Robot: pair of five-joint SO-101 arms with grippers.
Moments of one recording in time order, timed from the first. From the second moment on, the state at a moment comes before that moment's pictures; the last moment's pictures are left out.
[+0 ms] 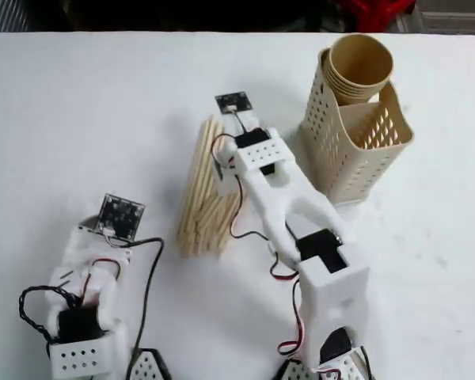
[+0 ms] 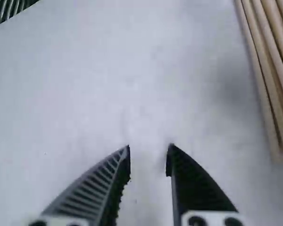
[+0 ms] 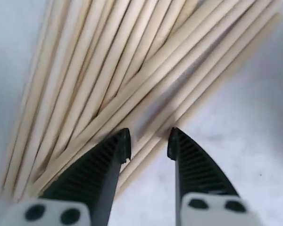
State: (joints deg) left arm -14.5 -103.9 97.1 54.7 -28.3; right arm -26.1 24.0 0.6 63.0 -6.9
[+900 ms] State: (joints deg) left arm -14.5 -103.9 97.1 54.7 -28.3; right arm -23.9 23.4 0.8 65.1 -6.9
